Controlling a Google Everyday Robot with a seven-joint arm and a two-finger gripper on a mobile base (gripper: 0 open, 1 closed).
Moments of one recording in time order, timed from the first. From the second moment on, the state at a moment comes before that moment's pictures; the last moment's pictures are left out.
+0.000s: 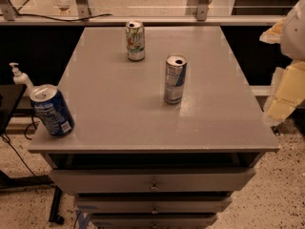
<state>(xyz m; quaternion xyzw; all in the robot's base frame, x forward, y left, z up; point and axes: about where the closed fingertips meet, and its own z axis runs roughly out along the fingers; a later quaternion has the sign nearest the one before) 0.438 -0.215 0.983 -0.60 0.78 -0.04 0.17</state>
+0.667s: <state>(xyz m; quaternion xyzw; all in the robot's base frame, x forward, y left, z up) 0.443 -0.207 0.973 -0.60 0.78 -0.02 0.19</state>
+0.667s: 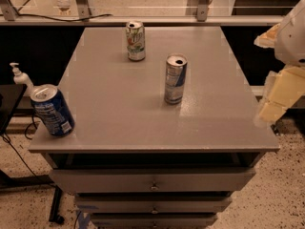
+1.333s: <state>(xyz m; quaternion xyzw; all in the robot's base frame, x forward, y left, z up) 0.490 -0.162 0.924 -0.58 0.76 0.06 0.29</state>
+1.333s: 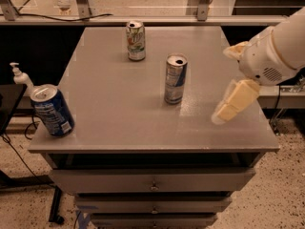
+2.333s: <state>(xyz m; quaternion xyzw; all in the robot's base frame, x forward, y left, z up) 0.539 -0.125 0.904 -0.49 0.75 0.18 0.40</state>
